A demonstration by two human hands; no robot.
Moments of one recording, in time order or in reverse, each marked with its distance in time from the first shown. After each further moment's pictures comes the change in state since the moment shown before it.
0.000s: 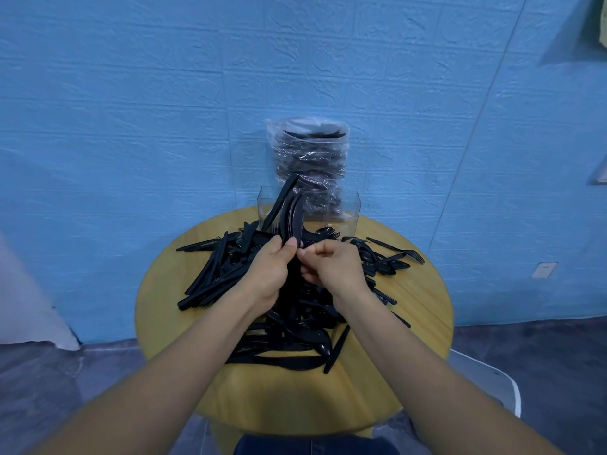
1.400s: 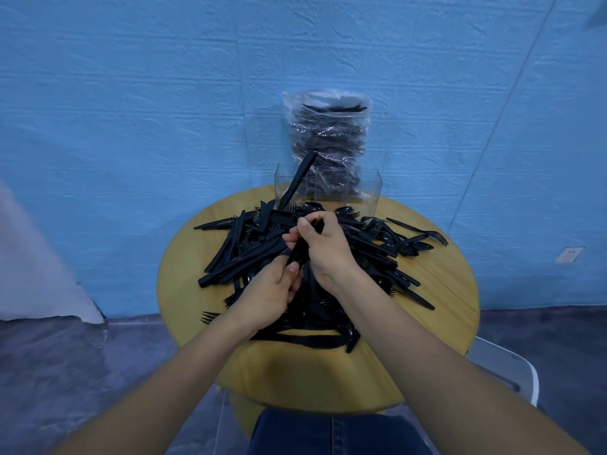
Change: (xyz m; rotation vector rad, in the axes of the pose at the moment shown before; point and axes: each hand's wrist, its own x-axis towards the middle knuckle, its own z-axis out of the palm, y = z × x) left_hand -0.049 -0.024 -0.041 0.477 -0.124 0.080; right_hand 0.007 0.012 0.047 0.270 -0.099 -0.024
